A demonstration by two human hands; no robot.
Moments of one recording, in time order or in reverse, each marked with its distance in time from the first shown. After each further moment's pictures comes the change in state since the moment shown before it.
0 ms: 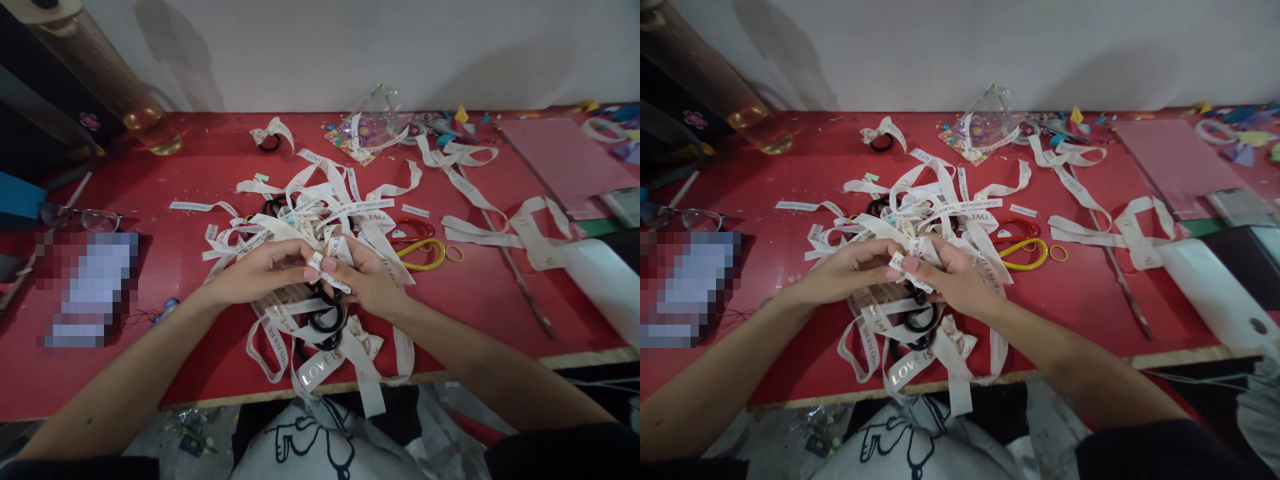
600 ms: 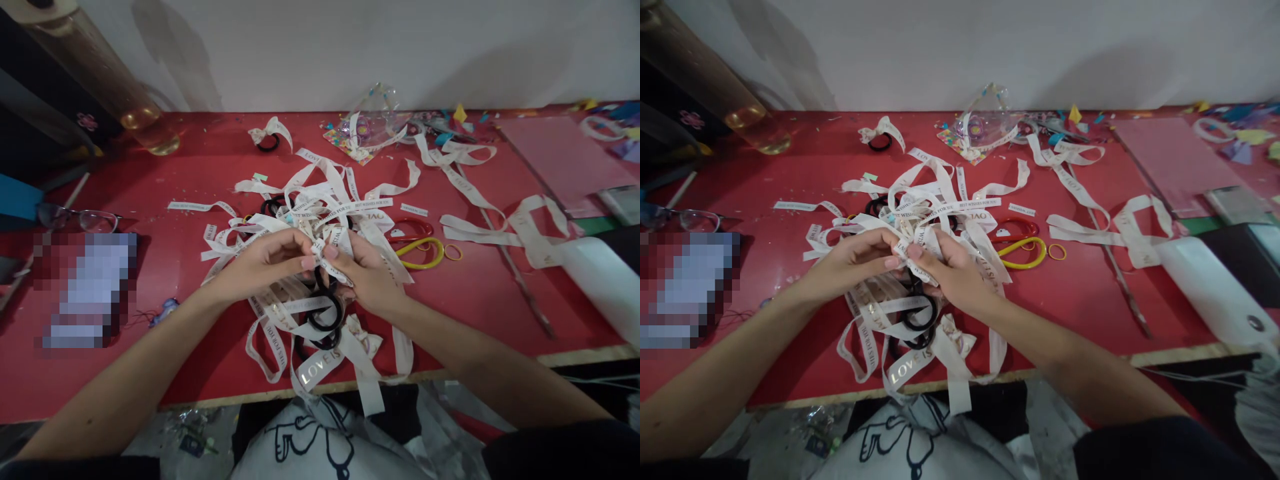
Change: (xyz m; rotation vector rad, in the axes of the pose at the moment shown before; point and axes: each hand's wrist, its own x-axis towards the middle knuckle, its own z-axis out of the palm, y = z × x) left_hand 0.001 -0.005 0.004 -0.104 0.136 -0.004; right_hand 0.003 -0.002 0.003 0.024 0.061 -0.079
